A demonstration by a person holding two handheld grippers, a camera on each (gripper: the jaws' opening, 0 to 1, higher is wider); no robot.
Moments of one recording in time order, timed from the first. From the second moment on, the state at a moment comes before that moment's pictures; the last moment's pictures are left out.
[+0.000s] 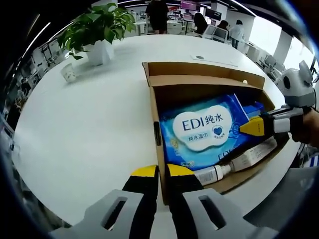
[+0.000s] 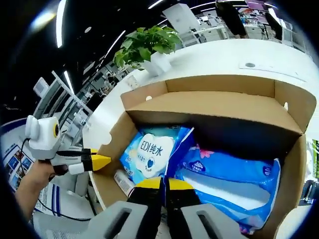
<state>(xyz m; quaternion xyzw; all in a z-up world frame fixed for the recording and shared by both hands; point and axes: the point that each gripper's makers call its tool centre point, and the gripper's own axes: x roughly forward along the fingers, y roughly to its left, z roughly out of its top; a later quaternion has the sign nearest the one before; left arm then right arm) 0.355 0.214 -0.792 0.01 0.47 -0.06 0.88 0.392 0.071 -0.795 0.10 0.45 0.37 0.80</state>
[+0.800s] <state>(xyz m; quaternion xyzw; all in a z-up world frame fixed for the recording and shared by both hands) 0.362 0.213 -0.778 0.04 0.44 -0.08 0.90 0.401 0.040 -0.777 0.11 0.41 0.35 0.84</state>
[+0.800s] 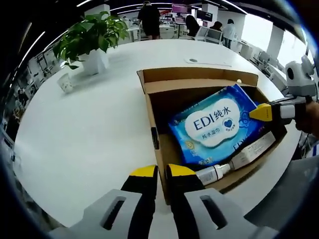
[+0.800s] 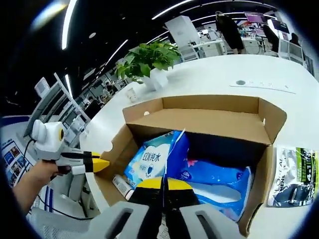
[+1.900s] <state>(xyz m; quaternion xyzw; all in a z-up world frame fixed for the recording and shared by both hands) 0.386 0.136 -0.785 0.00 0.45 -0.21 0.87 0.403 -0.019 -0.769 0.13 0.40 0.32 0.85</state>
